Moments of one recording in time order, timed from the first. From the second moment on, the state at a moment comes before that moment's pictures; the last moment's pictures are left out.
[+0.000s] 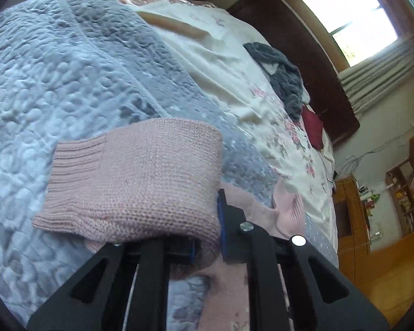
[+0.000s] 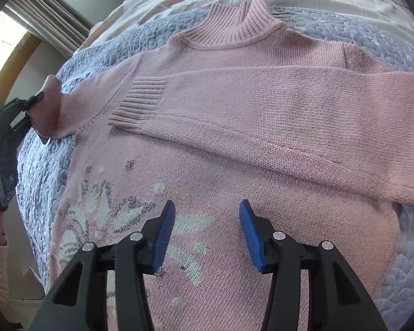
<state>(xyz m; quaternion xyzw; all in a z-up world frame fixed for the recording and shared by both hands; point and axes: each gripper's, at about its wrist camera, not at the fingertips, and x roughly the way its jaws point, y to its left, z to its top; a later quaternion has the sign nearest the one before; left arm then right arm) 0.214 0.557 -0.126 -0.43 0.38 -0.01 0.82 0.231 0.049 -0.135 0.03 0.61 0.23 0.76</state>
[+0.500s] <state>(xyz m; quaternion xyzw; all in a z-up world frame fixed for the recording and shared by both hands) 0.270 0.383 -0.133 -0.41 0.42 -0.12 0.80 0.235 0.015 -0.136 0.05 0.60 0.21 0.77</state>
